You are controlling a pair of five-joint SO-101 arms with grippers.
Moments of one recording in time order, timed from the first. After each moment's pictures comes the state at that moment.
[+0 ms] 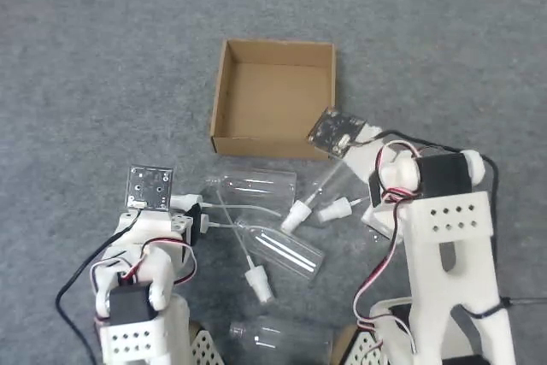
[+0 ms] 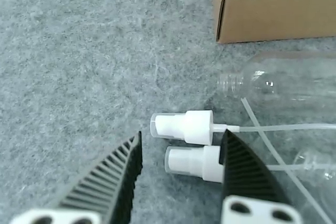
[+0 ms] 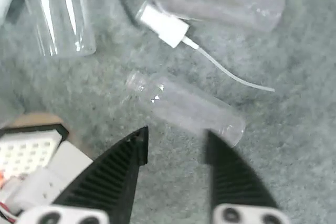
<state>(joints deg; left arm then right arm) -13.2 -103.3 93.9 69.9 -6.4 -11.5 -36.0 24.1 100.4 49.8</state>
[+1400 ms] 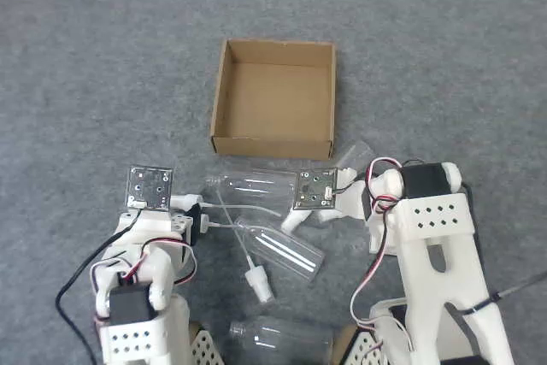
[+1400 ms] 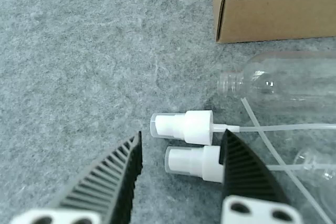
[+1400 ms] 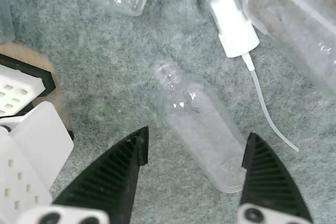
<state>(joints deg) -13.2 -103.3 93.9 69.8 -6.4 -11.5 -36.1 40.6 91.3 73.8</state>
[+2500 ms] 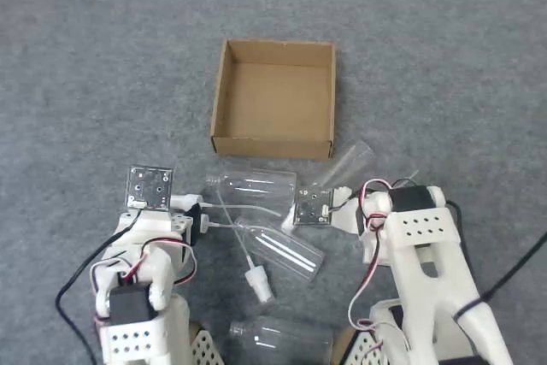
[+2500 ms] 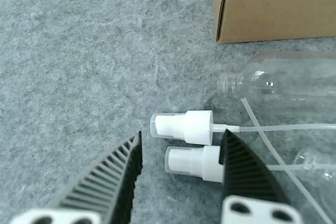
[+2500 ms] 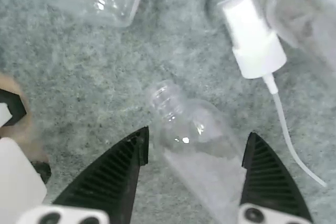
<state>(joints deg) -13.2 -103.3 93.9 69.8 -6.4 -11.4 -36.1 58.1 72.6 73.8</state>
